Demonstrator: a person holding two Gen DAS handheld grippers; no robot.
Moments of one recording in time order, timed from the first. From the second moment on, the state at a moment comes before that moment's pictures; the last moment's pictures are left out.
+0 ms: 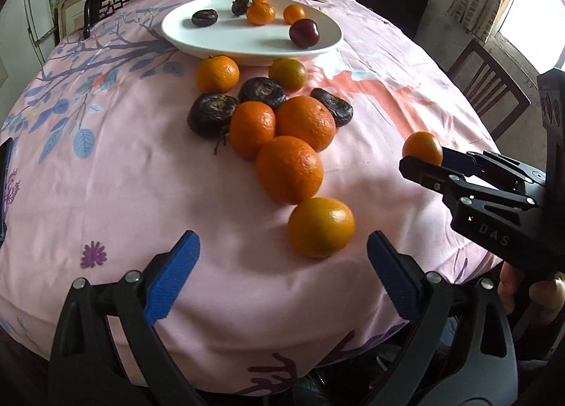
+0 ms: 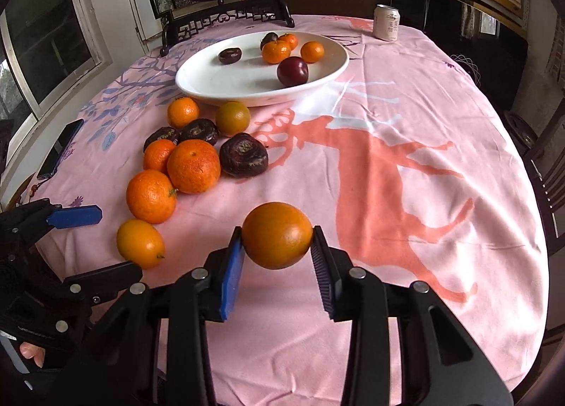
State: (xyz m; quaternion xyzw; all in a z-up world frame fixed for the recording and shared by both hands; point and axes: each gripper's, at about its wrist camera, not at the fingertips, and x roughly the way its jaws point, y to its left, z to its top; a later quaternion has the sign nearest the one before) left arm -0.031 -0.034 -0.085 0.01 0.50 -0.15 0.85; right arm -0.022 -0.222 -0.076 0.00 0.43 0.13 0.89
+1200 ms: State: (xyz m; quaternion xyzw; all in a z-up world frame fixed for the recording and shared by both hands) left arm -0.034 -0.012 -0.055 -0.02 0.46 -0.14 0.88; right arm -0.031 -0.221 -0.067 0.02 0.42 0.15 0.90
